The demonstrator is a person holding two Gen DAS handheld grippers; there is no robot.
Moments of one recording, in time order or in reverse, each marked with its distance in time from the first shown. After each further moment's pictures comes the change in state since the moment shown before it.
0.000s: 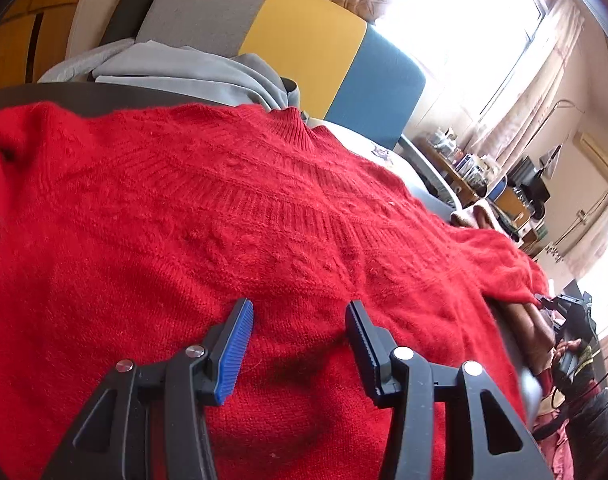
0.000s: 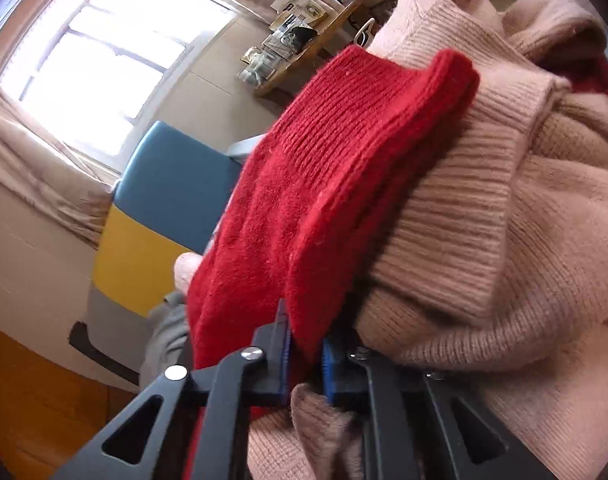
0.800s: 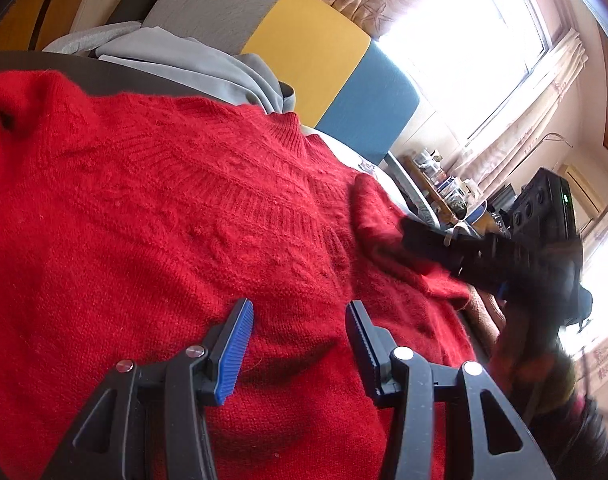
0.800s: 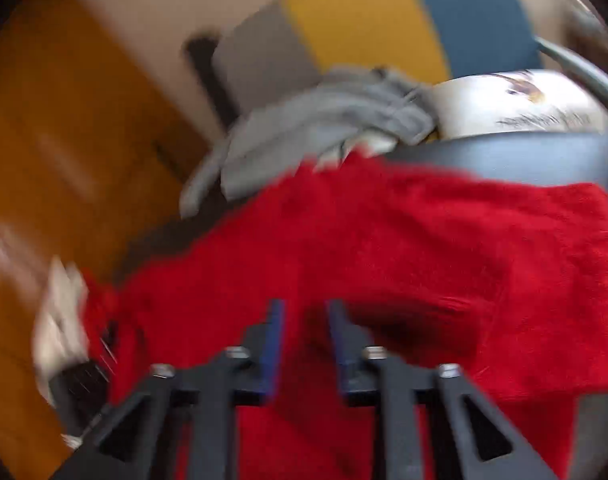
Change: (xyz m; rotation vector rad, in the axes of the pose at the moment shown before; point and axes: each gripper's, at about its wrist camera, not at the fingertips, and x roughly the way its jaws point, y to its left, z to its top) left arm -0.005 0.017 -0.001 -0.094 -0.020 -0.107; right arm 0.125 0.306 -0.331 -0.893 0.555 0.279
